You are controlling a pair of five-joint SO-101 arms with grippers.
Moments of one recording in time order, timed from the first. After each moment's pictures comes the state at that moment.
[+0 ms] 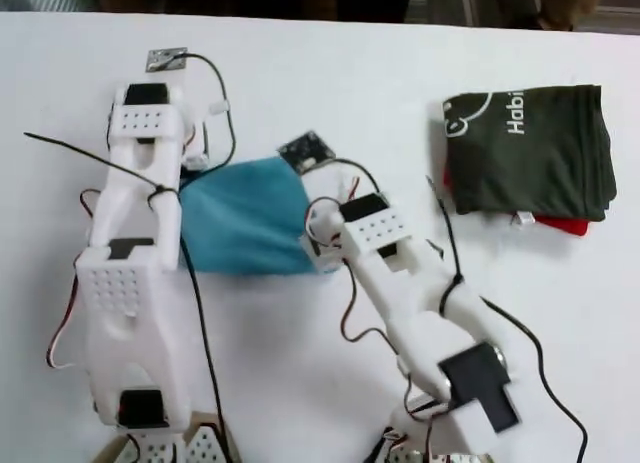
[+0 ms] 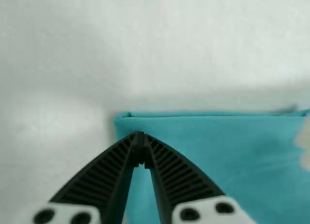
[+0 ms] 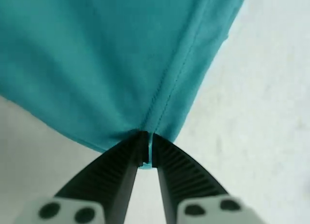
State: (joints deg) left arm -9.4 41.1 -34.1 82.3 8.1; right arm -28.1 -5.8 31.4 54.0 11.2
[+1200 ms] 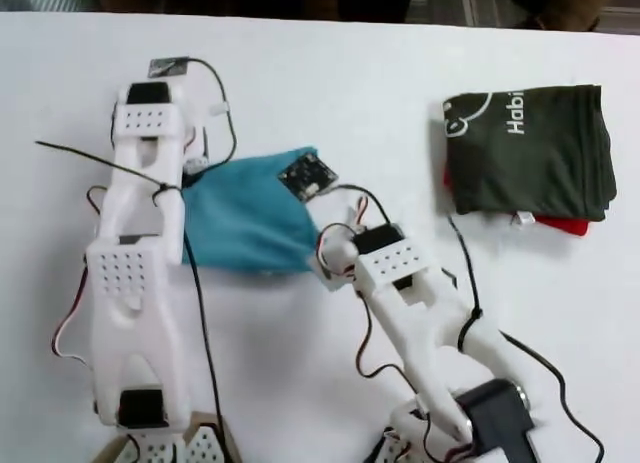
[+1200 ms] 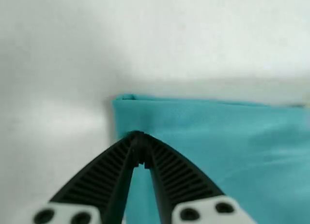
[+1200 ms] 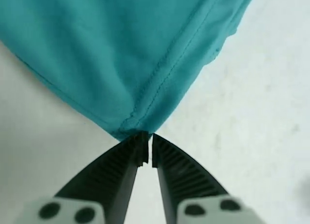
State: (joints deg) left arm -9.8 50.3 -49.6 93.4 8.2; right arm -28.2 -16.7 43.4 48.2 18.1
